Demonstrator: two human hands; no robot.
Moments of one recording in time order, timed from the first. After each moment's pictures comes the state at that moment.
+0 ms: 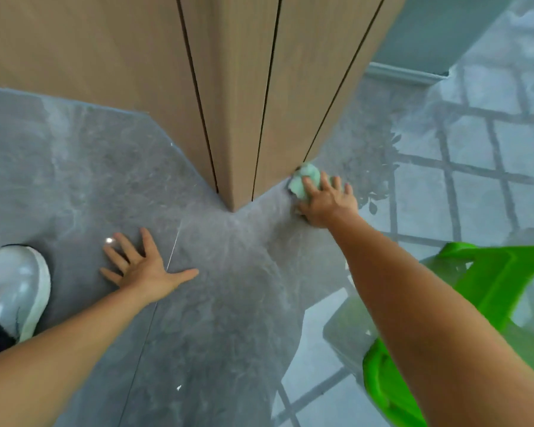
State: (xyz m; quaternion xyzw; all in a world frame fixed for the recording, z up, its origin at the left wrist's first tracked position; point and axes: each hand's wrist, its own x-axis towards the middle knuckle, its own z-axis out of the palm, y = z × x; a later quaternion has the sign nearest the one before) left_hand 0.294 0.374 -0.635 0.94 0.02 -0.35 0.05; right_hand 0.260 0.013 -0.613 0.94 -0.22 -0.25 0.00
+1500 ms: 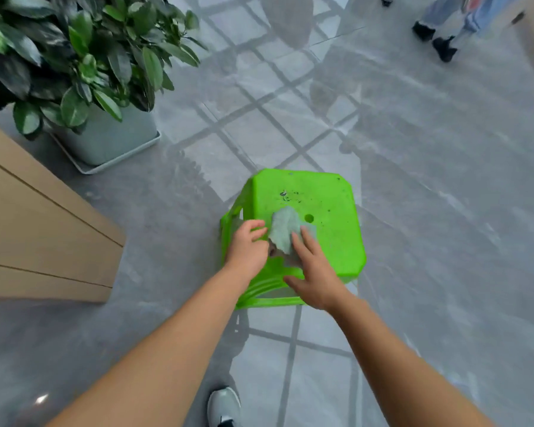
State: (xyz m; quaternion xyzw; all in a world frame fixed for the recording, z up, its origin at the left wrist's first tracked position) left_hand 0.007 0.053 -0.086 0.63 -0.19 -0.62 0.43; right_hand -0.148 0.048 -0.094 0.77 -0.54 0.02 -0.35
